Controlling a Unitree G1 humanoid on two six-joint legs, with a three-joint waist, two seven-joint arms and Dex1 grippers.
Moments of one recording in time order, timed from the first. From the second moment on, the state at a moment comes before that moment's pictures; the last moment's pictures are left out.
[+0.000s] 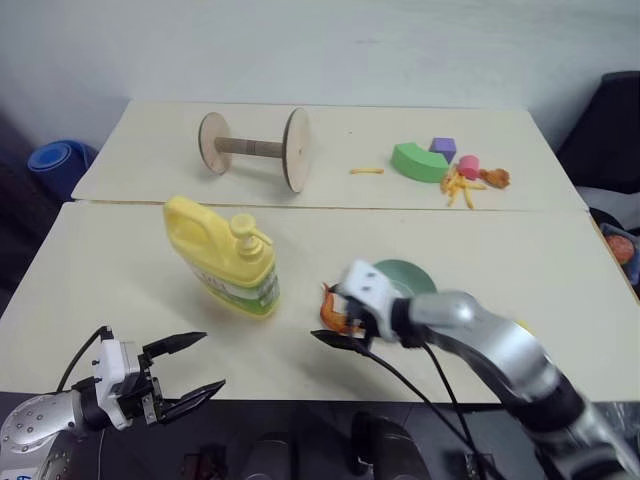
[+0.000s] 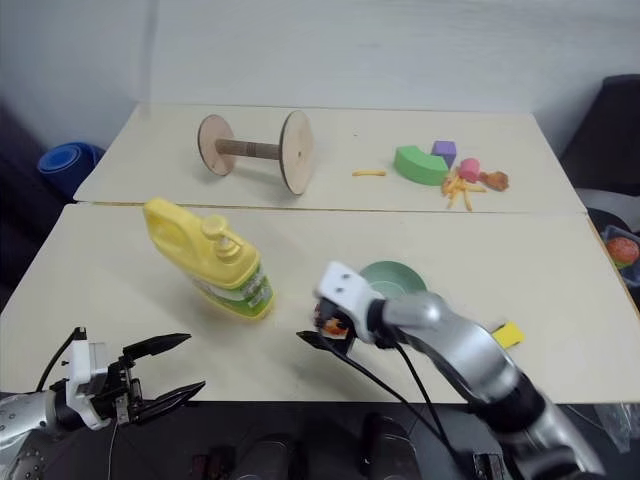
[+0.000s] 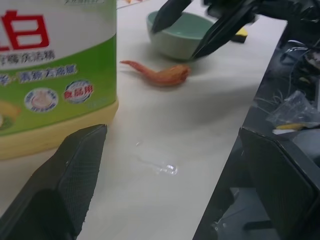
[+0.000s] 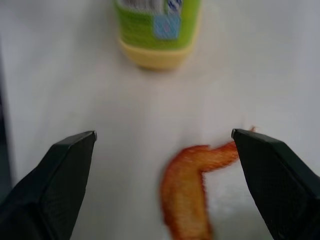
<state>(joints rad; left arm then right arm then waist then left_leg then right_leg) 0.36 0.65 0.32 -0.20 -0.58 -0.03 -1.13 -0.68 -0.57 0.65 -0.38 0.26 1.09 0.55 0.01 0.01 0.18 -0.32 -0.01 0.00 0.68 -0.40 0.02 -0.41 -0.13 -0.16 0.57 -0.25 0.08</state>
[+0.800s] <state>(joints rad) 0.27 0.61 0.25 -0.23 -0.55 0.00 -1.07 -0.71 -0.55 0.67 -0.27 0.26 0.98 0.79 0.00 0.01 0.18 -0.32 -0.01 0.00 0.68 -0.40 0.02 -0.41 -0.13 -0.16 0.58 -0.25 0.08</state>
